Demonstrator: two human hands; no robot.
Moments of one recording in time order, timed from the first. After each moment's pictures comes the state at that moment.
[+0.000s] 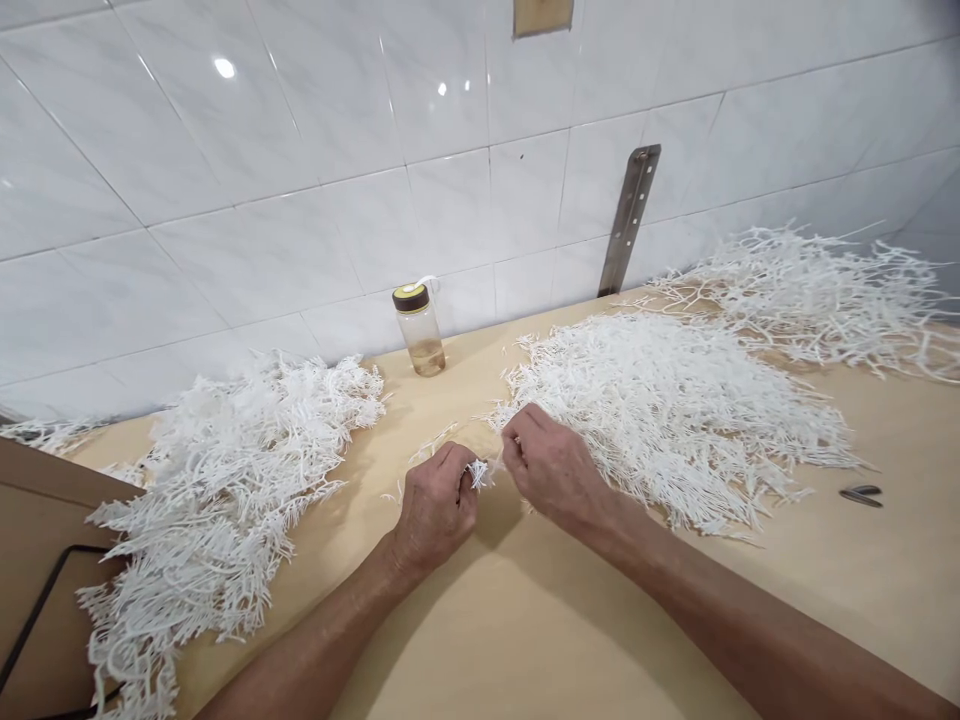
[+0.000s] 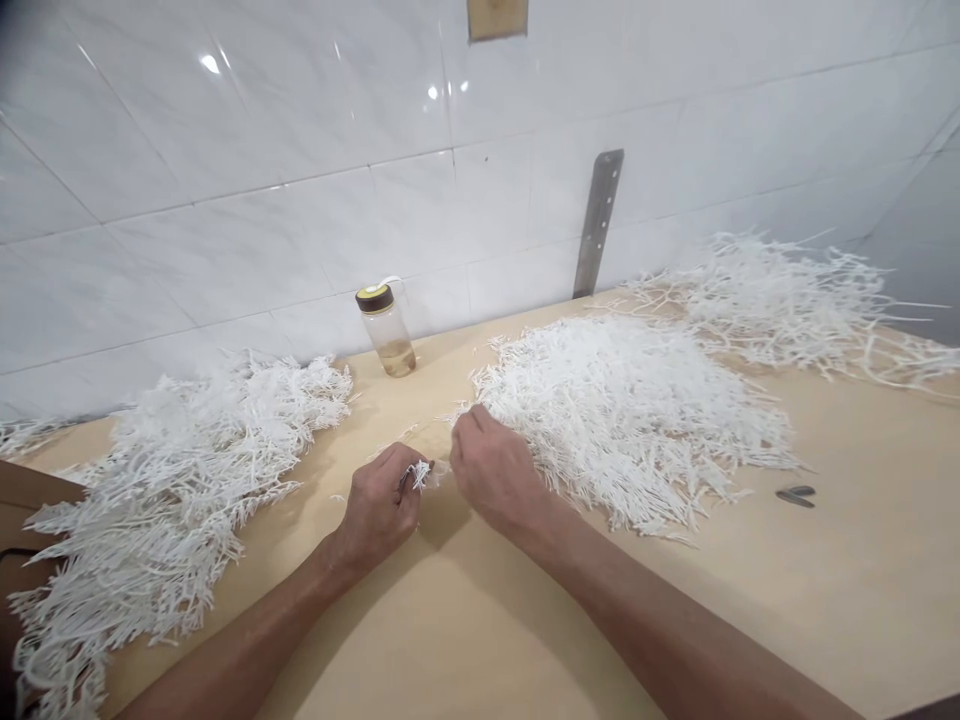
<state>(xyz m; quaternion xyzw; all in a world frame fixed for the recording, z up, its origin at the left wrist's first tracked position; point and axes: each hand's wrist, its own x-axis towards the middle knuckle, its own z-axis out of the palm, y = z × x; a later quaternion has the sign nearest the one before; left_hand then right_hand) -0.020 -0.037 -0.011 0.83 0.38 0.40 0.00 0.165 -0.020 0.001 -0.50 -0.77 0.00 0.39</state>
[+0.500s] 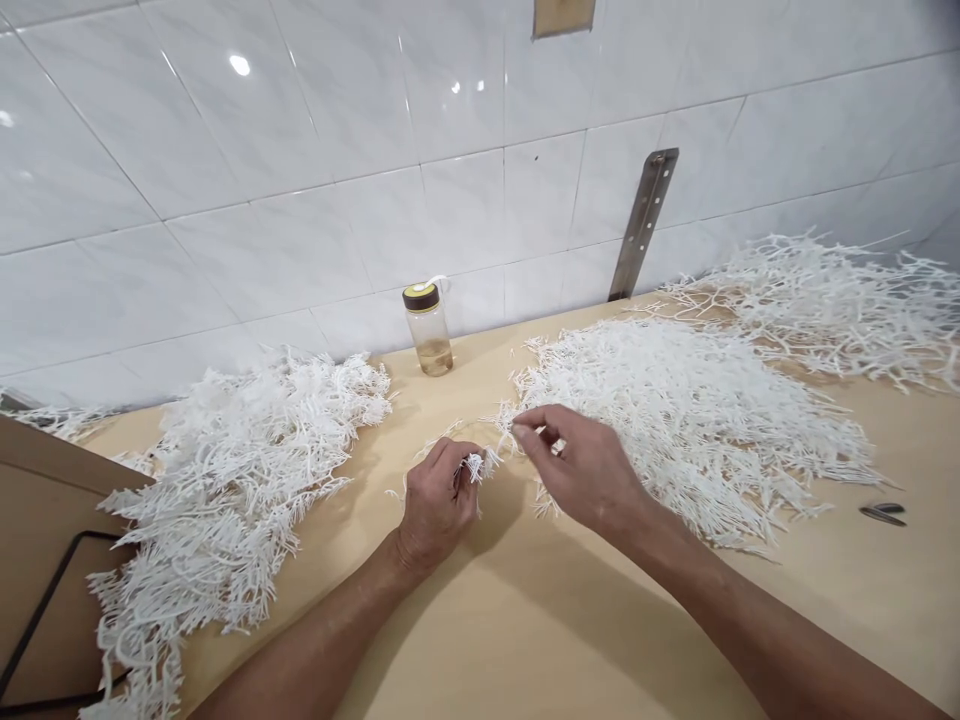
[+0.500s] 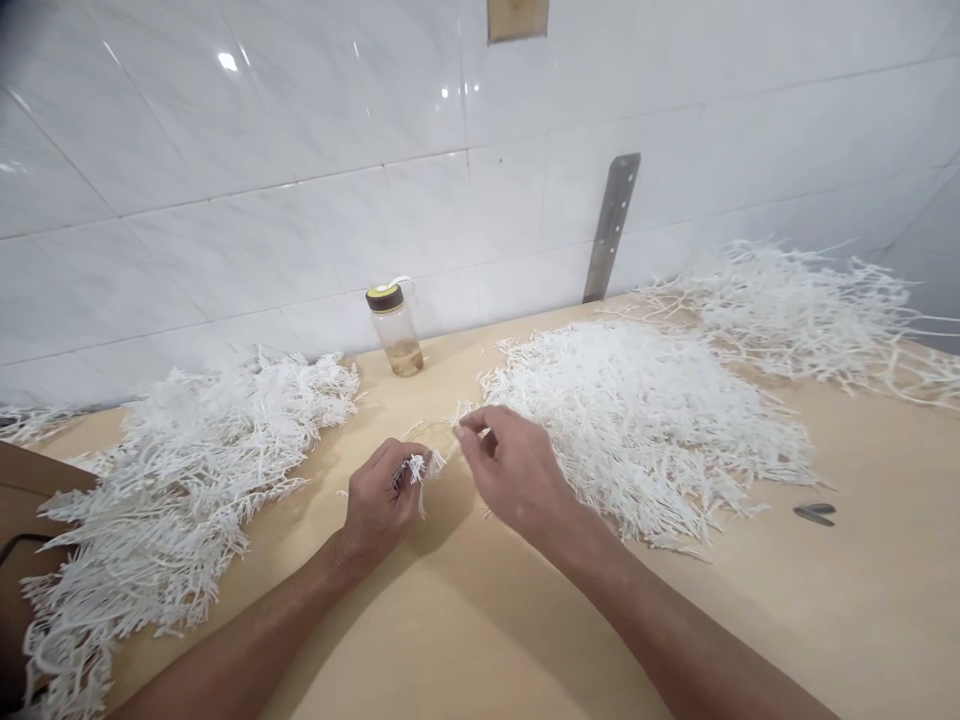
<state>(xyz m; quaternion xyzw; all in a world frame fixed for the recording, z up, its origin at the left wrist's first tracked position) -0.022 -0.034 -0.014 0.79 0.39 0.47 0.02 0.171 -0.035 0.022 -0.53 -0.71 0.16 0.44</state>
